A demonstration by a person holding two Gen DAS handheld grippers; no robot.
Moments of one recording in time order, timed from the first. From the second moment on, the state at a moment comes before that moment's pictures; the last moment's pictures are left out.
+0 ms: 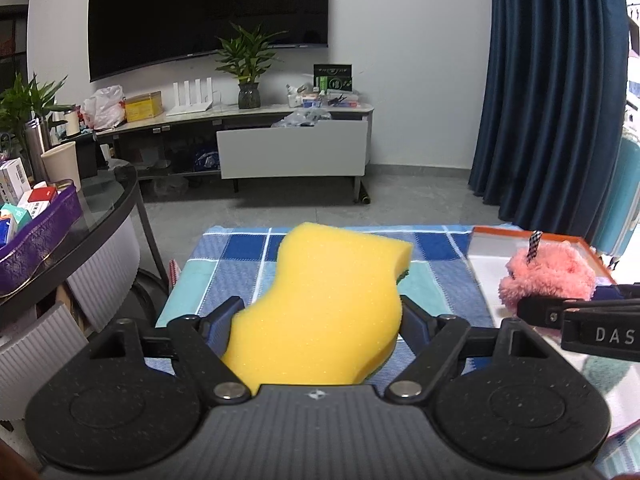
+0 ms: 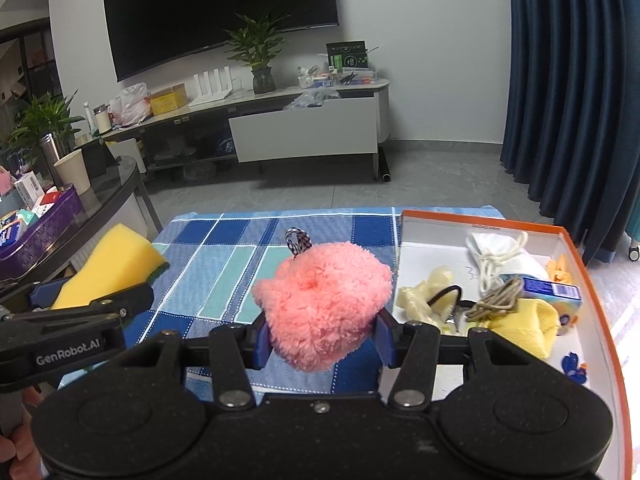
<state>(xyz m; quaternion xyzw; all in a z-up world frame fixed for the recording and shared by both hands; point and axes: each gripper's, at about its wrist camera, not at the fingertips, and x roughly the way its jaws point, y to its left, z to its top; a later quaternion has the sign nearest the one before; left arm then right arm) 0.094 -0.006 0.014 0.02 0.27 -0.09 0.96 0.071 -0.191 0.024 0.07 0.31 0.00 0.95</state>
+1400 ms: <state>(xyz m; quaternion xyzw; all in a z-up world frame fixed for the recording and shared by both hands) 0.024 -0.084 0.018 0.06 0.24 -0.19 0.95 -0.035 -0.285 0.037 0.10 0.28 -0.10 0.95</state>
